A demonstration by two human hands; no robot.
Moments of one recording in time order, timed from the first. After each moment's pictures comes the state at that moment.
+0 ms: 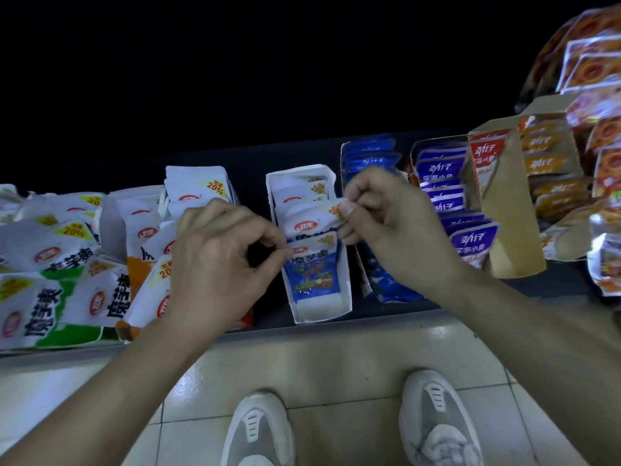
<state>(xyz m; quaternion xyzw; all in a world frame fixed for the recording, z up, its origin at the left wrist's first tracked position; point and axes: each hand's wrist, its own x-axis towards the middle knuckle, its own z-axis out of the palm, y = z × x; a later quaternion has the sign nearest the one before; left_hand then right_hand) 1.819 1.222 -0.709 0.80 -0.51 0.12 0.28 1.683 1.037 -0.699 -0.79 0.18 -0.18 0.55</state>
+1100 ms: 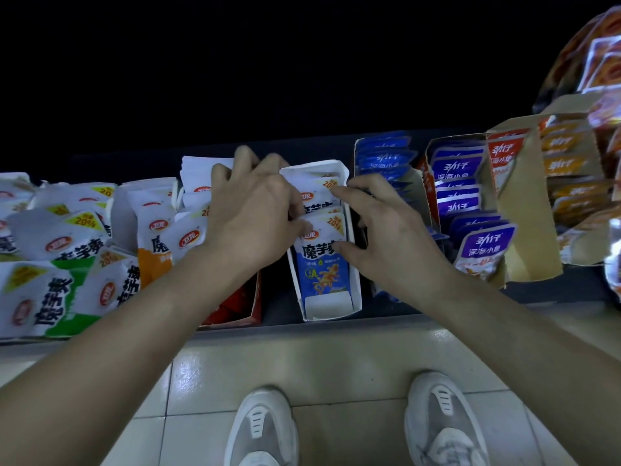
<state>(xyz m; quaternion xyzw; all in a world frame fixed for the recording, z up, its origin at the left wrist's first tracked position) 1.839 1.170 -0.695 0.88 -0.47 0.02 0.06 1.693 1.046 -0.722 -0.94 0.16 -0.14 0.27</state>
